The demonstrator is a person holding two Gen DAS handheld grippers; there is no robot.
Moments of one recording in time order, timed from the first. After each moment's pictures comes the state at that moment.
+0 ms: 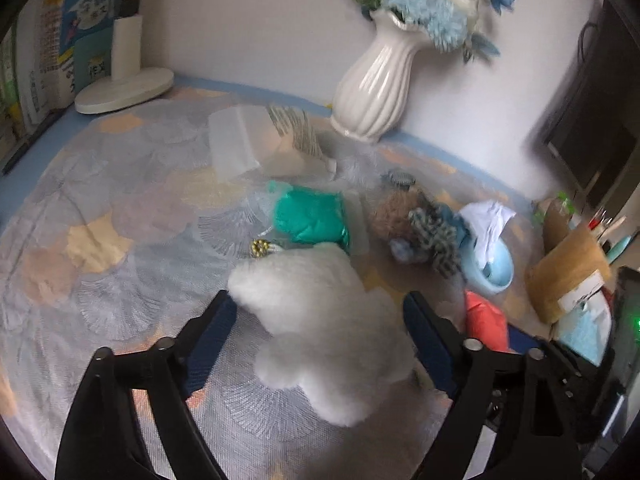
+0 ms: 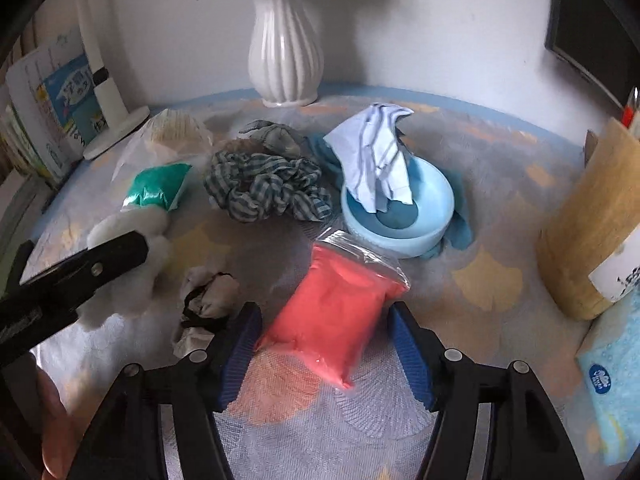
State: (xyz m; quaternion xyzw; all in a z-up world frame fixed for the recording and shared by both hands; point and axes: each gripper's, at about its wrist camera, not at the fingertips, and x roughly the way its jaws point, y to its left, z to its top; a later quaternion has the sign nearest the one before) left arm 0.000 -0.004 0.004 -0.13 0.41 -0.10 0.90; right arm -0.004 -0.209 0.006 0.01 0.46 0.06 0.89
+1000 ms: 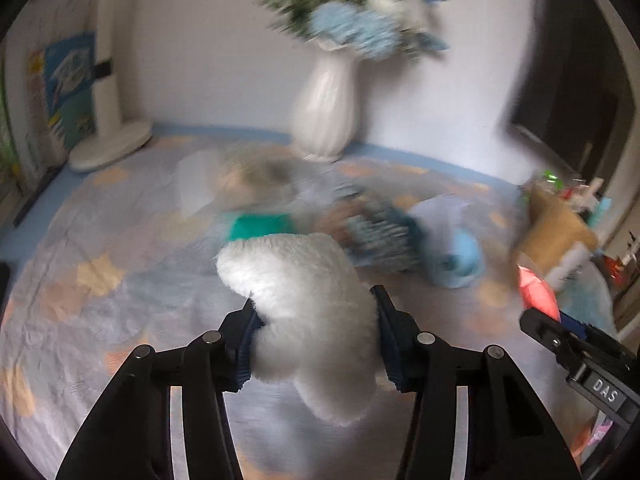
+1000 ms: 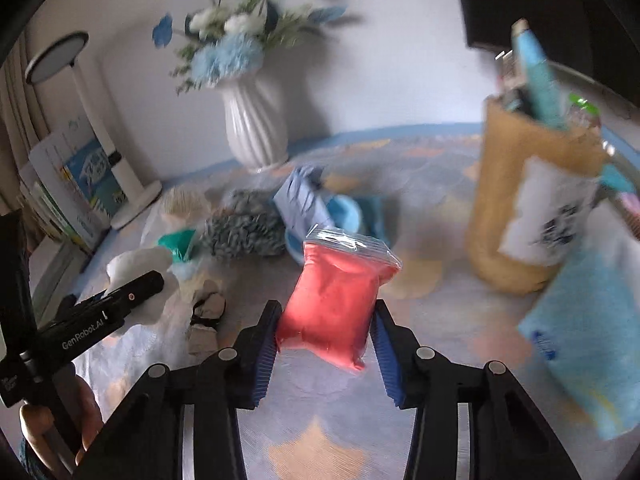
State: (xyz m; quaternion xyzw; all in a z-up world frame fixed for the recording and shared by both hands) left arm -0.022 -0.034 0.028 -0.07 0.37 -0.10 0.92; right arm -0.062 -0.280 0.045 0.10 0.38 0.06 0.92
